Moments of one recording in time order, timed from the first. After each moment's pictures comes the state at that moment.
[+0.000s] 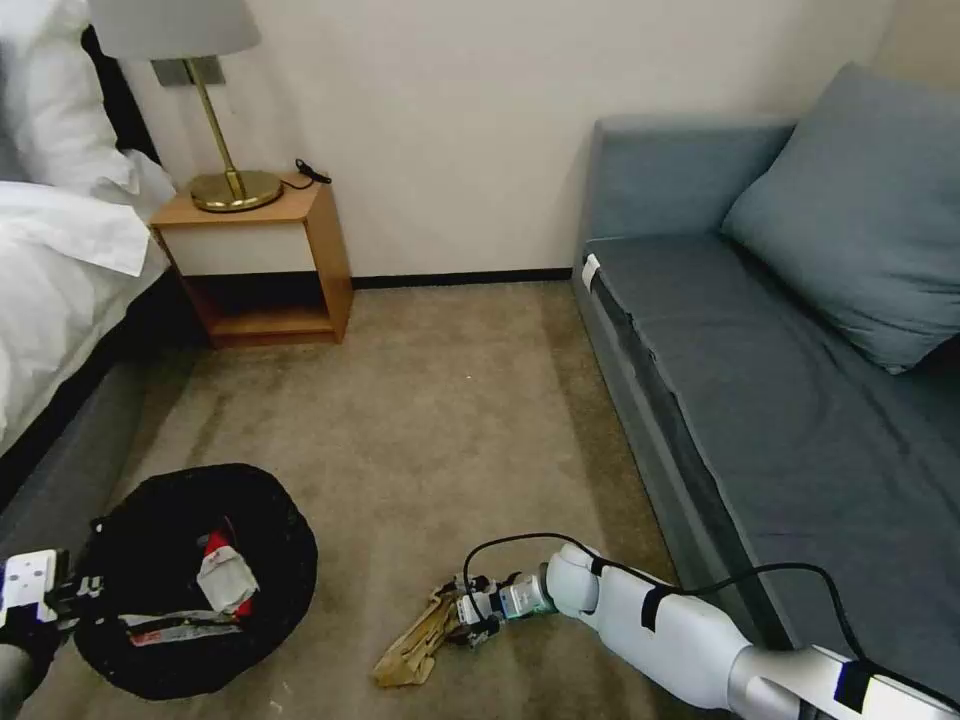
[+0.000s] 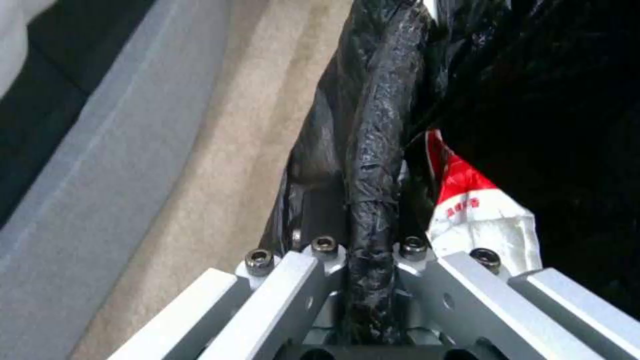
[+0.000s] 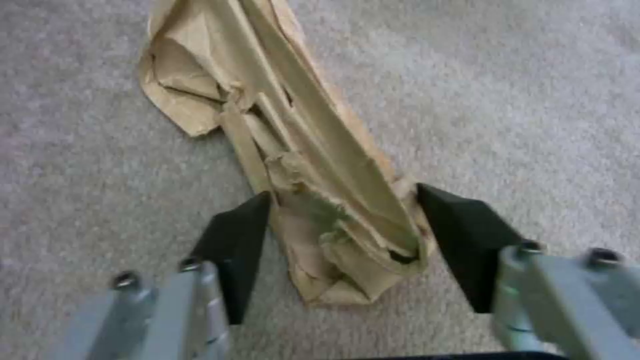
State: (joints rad) left arm 1.81 -1.27 -1.26 -2.20 -0.49 0.74 0.12; right arm -0.64 1.26 -0.62 0.96 -0.27 0.36 -0.58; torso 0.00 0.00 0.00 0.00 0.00
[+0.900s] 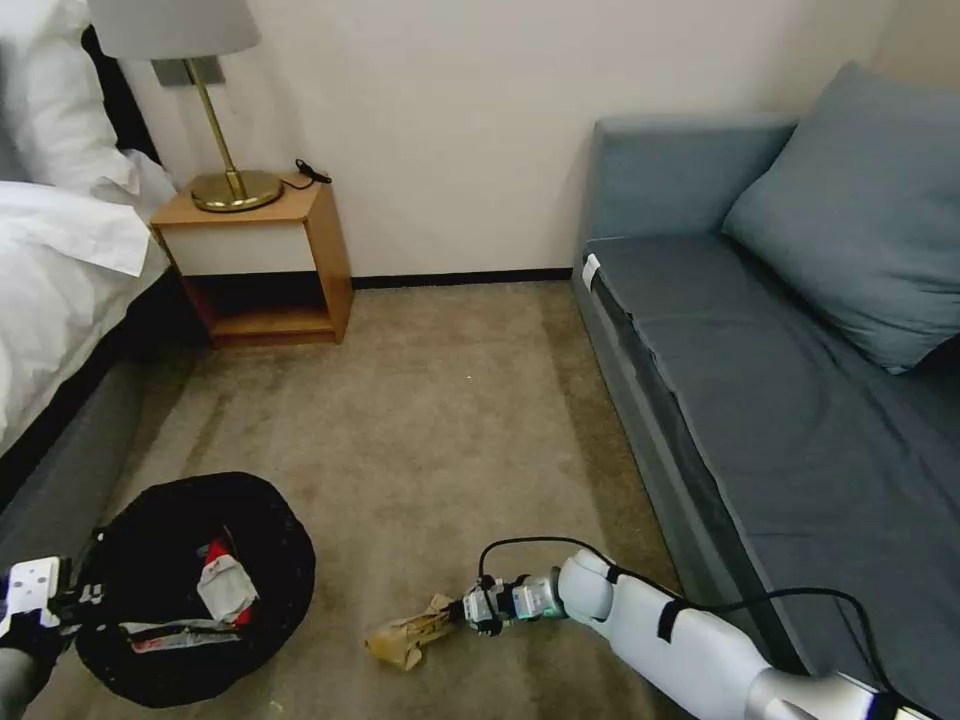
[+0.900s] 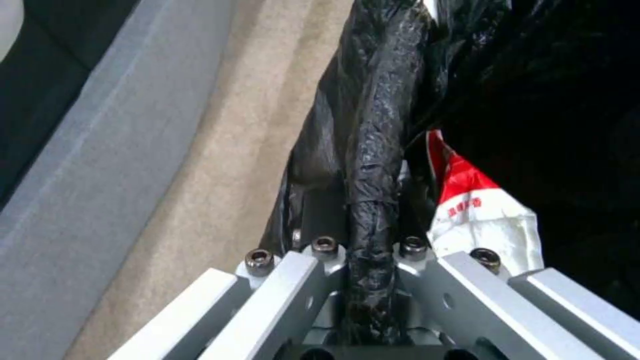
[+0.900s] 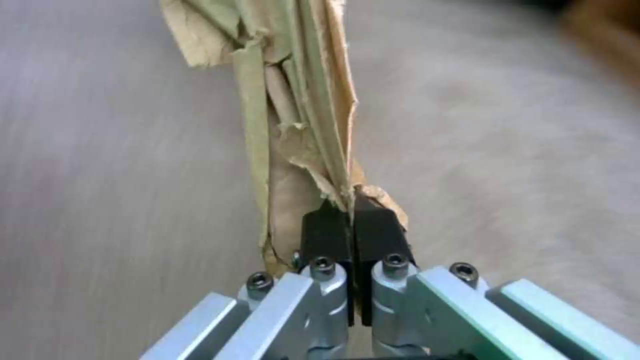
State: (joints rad) left arm 1.81 -1.25 -1.26 -2.16 -0.49 0.74 0.12; right arm -0.76 1.15 -0.47 1.18 0.02 0.32 -0.51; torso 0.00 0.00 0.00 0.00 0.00
